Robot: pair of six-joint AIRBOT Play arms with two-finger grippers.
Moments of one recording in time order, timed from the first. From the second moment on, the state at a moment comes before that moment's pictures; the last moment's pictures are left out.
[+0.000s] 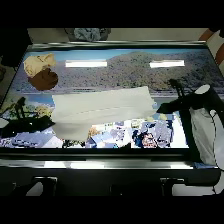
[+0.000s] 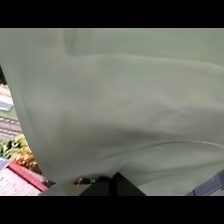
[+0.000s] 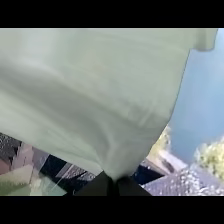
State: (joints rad) left arm 0.30 -0.99 0.73 0.95 -1.03 -1.32; right arm -0.24 -1.57 1.30 -0.96 1.28 0.87
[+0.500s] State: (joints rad) left arm 0.29 -1.43 1.17 0.91 -0.94 -1.37; right arm -0.09 -1.86 1.74 -1.04 1.06 0.96
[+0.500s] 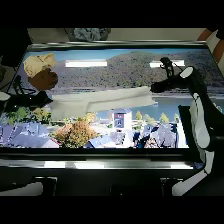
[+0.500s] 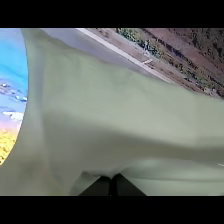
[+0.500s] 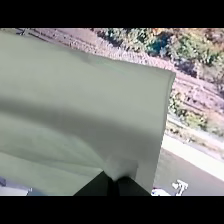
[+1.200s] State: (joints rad) left arm 0.30 -1.59 1.37 0.86 -0.98 -1.31; right arm -0.17 -2.01 1.87 -0.99 1.10 0.96
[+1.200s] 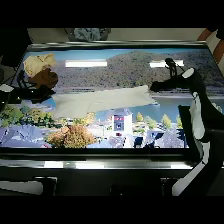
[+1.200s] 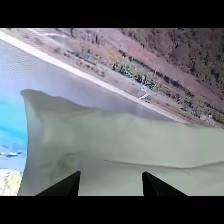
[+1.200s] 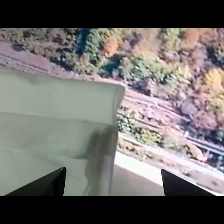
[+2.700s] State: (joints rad) left arm -0.41 -1.81 1.38 0.40 -0.84 -1.32; right arm 0.00 -1.49 1.88 -0.87 1.55 1.13
